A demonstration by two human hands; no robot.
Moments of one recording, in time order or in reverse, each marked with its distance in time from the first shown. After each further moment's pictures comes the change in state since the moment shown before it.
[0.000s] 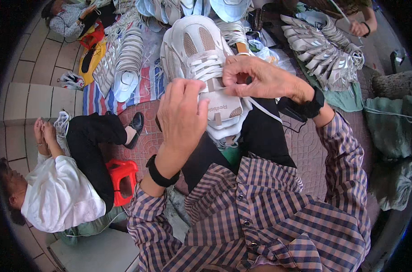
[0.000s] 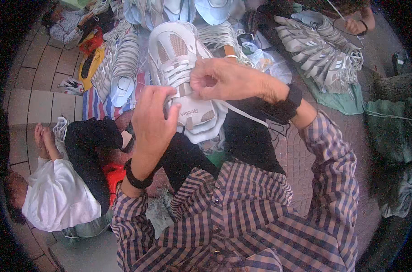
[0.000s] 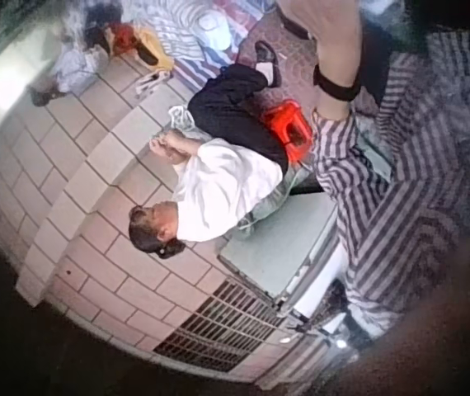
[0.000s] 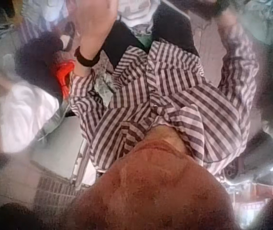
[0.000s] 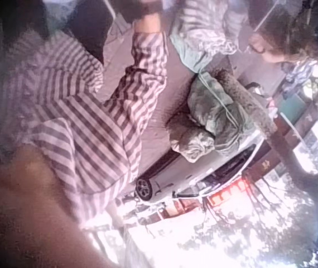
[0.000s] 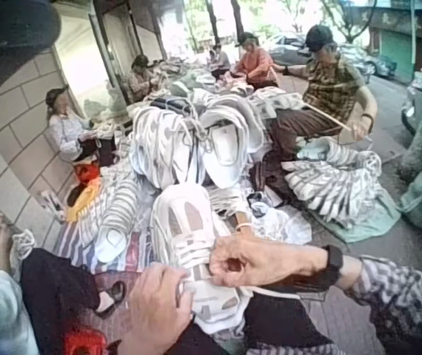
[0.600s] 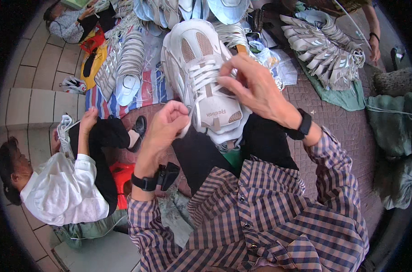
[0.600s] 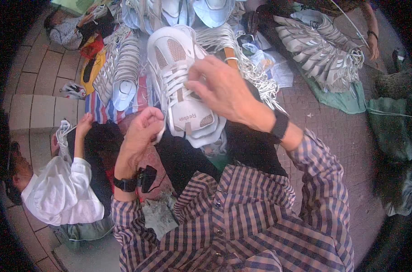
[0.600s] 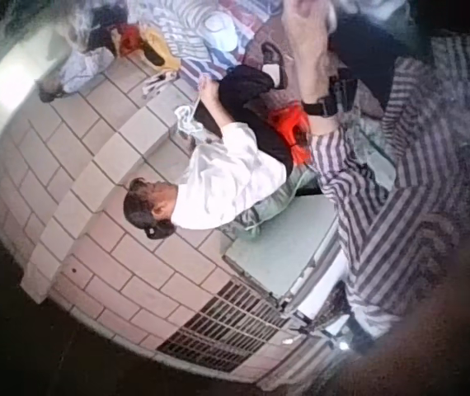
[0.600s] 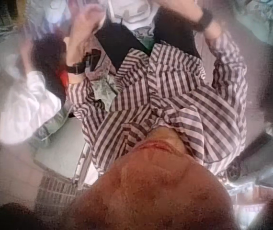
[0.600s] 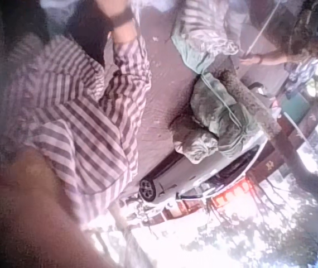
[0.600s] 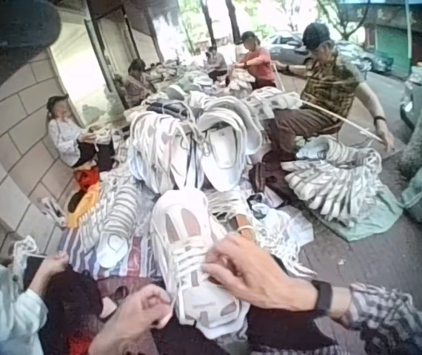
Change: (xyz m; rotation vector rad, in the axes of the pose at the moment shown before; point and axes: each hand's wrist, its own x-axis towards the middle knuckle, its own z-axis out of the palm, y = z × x) left_hand -0.022 -0.061 -0.019 -1.024 -0.508 -0.782; right_hand -0.001 -0.017 0.036 -0.115 0.533 0.148
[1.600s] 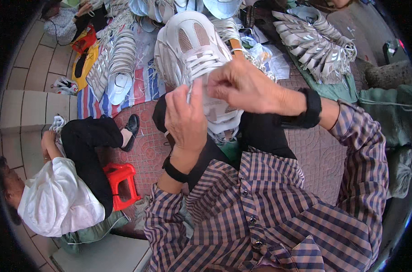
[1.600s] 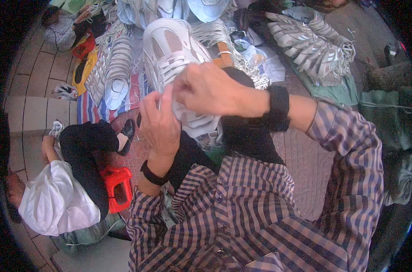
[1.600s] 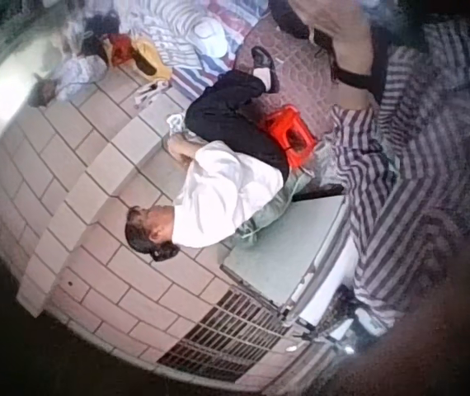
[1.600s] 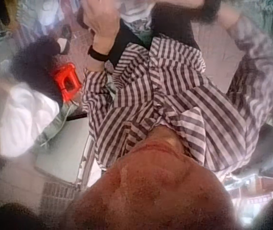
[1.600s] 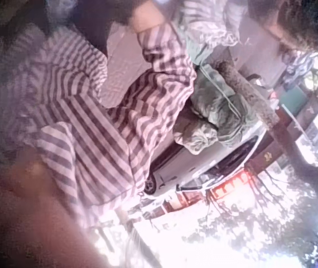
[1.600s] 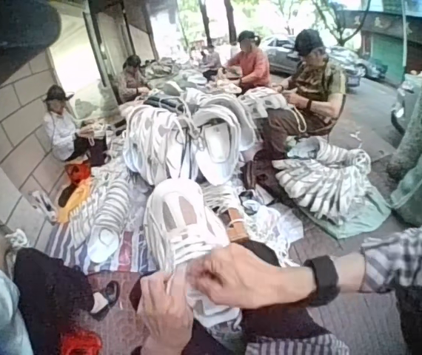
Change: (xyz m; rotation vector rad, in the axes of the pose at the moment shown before) left_hand 0.015 -0.018 0.070 1.329 0.882 0.928; right_hand 0.007 -0.033 -0.003 -0.114 -0.430 0.095
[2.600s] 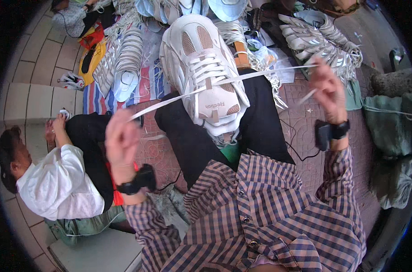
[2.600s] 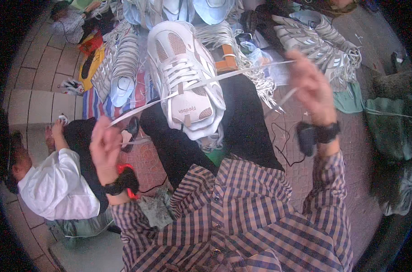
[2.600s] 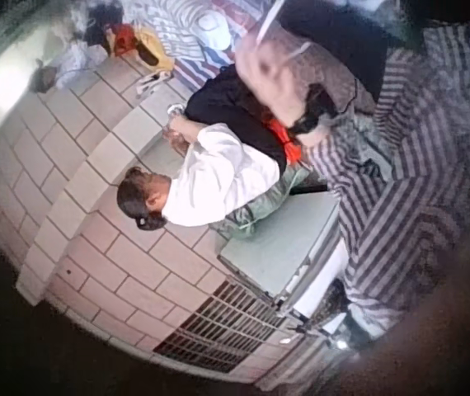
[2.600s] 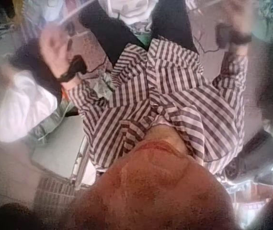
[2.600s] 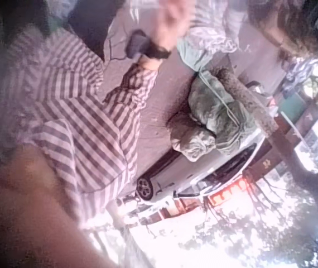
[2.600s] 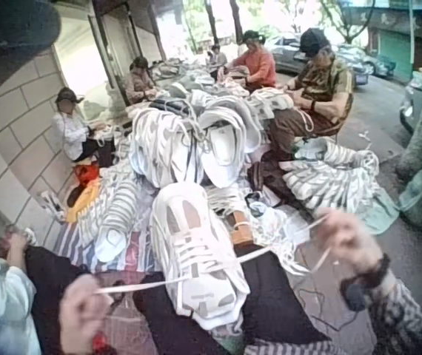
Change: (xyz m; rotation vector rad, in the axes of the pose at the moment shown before) left_hand -0.029 -0.129 -0.083 -1.718 -0.207 -0.969; right_hand -0.114 0.124 -0.068 1.970 0.182 -0.055
